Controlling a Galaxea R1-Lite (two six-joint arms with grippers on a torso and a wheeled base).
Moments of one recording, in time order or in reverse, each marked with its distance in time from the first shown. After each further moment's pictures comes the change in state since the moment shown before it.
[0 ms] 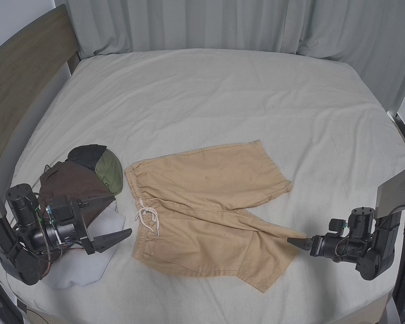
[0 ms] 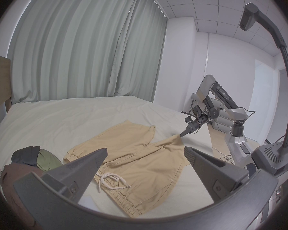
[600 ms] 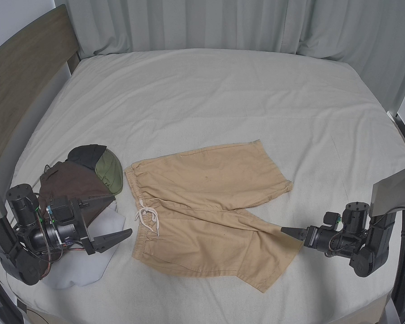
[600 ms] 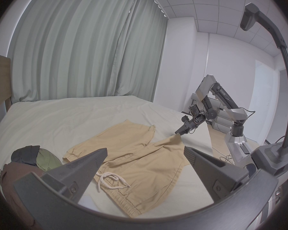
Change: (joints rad) left arm -0.001 0.003 0.000 0.000 0.001 -0.002; right arm 0.042 0.015 -0.090 -0.002 0.000 0.158
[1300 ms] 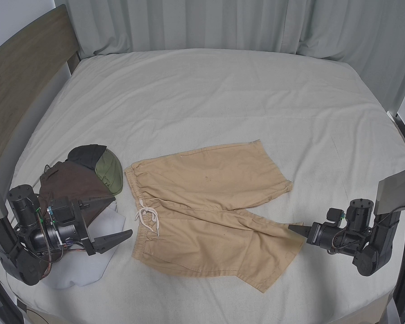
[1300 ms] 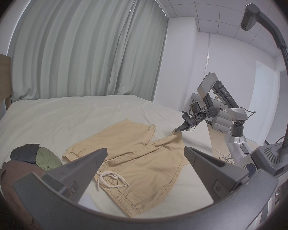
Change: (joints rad) left arm 0.000 0.008 0.002 0.001 0.000 0.000; right arm -0.004 -0.051 0.013 0.001 -0.004 -0.005
